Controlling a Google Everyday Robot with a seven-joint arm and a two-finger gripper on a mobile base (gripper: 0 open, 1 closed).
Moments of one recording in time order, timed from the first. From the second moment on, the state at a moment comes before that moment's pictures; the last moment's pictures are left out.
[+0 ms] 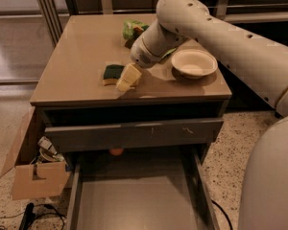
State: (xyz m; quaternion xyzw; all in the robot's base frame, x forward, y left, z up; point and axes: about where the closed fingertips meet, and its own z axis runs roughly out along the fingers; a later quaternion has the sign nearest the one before) arm 0.681 0.046 0.830 -0.59 0.73 0.16 0.30
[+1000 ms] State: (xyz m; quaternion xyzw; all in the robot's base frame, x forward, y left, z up) arm 0.682 0.046 0.827 -0.59 0.73 0.16 0.30
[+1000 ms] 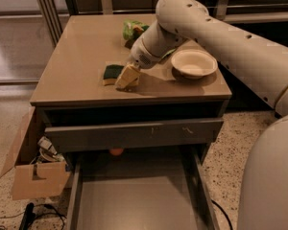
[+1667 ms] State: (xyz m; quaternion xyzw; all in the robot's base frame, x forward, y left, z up) arm 0.682 0.046 0.827 -0.59 0.73 0.16 0.30
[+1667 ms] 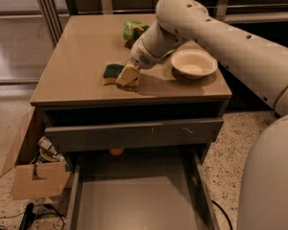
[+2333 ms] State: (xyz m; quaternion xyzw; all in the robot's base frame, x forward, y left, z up) arm 0.682 0.042 0.833 -0.59 0.73 0.16 0.30
